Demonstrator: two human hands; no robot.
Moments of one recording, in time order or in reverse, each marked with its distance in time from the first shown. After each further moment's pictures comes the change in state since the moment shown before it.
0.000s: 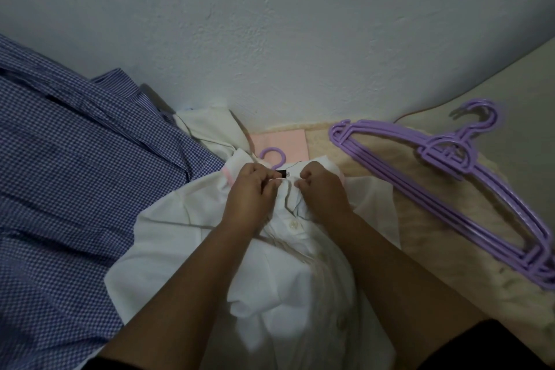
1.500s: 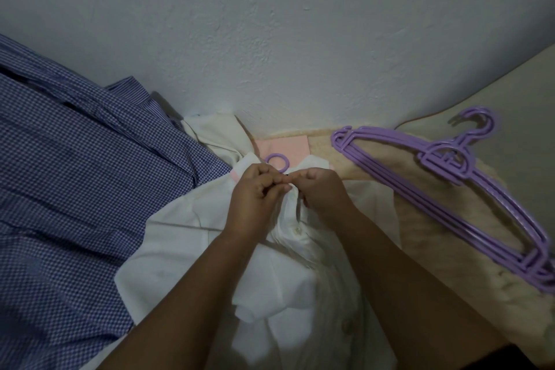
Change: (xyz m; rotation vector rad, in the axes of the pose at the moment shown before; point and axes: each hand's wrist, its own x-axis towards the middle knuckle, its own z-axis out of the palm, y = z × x) left_hand -0.012 0.008 -0.009 -0.223 0.087 0.126; right_hand -0.017 -0.032 -0.020 0.725 -0.128 0.171
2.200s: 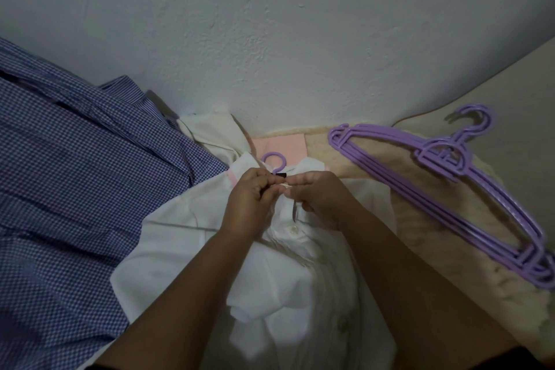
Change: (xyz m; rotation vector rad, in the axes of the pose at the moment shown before) left_hand -0.001 -0.005 0.000 0.079 -0.061 0.001; right_hand -0.004 0.000 -0.012 -0.028 -0.193 0.114
